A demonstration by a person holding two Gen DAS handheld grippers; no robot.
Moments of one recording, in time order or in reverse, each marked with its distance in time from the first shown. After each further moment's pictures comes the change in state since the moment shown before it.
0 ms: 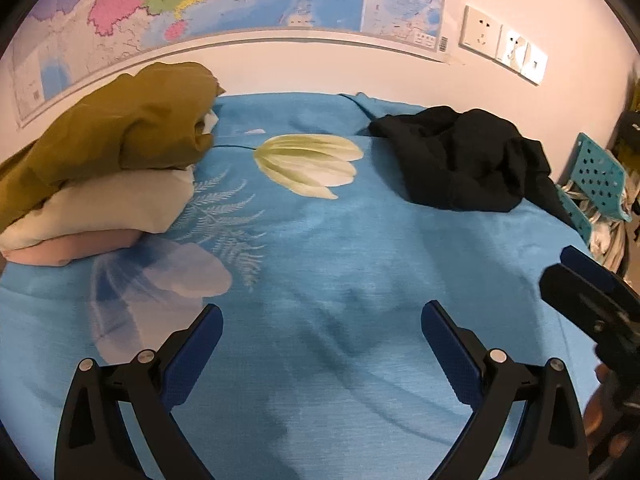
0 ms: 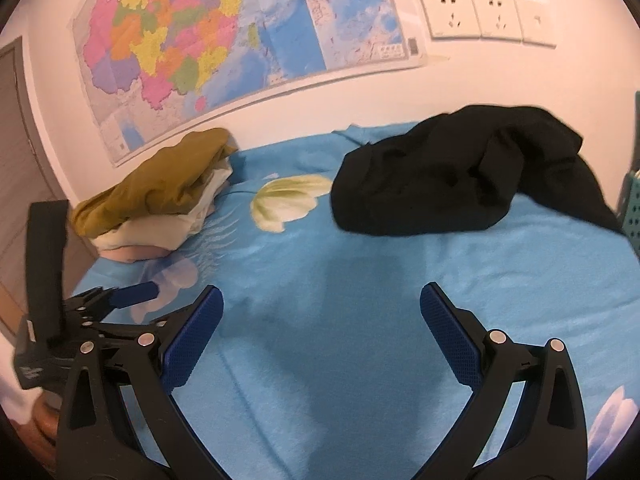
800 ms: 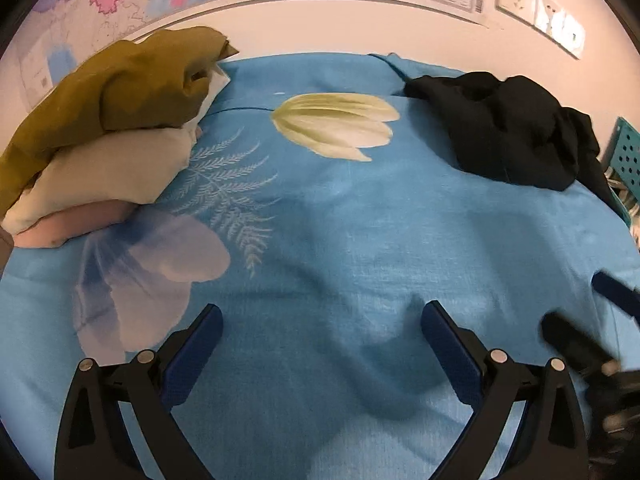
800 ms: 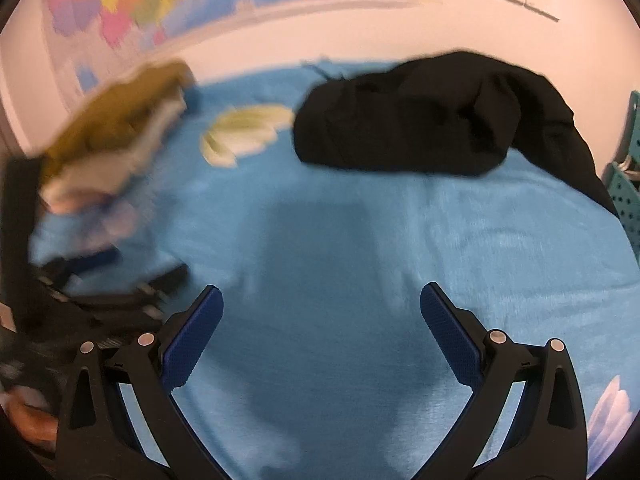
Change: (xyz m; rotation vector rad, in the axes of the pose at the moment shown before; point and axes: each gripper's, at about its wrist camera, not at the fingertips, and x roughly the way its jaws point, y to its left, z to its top) left arm 0.049 -0.001 -0.007 -0.027 0.081 0.147; right arm 0.057 -0.002 -0.022 -0.025 0.268 -0.178
